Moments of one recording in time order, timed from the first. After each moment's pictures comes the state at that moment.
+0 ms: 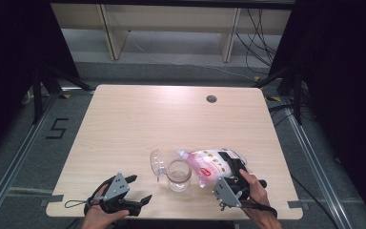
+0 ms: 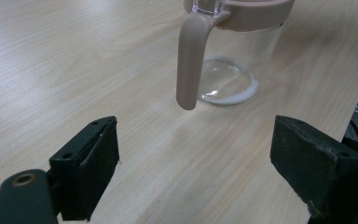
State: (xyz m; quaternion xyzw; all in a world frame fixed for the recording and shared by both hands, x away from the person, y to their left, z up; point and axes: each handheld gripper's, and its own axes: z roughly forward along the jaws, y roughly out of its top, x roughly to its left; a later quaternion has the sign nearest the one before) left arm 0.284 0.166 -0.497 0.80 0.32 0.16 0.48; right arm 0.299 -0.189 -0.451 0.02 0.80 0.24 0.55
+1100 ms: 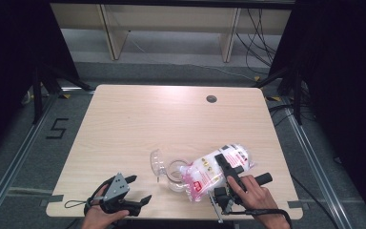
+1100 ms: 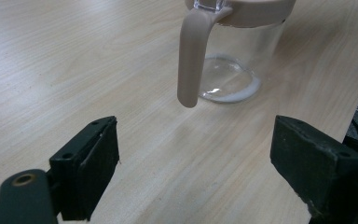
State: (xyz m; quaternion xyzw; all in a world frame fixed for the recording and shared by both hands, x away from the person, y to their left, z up) left arm 0.284 0.166 -0.498 0.81 0.32 0.16 0.47; right arm 0.289 -0.179 -0.450 -0.17 0.77 0.03 0.61
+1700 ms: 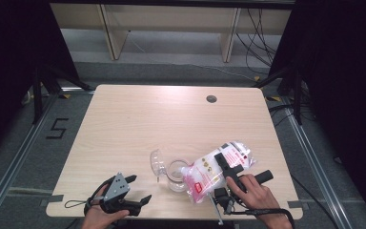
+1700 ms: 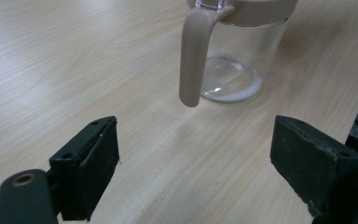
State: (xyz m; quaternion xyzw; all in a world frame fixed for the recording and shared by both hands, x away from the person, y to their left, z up) left arm 0.284 0.166 -0.499 0.80 0.32 0.16 0.48; right arm 0.289 -0.179 -0.446 -0.22 0.76 -0.01 0.62
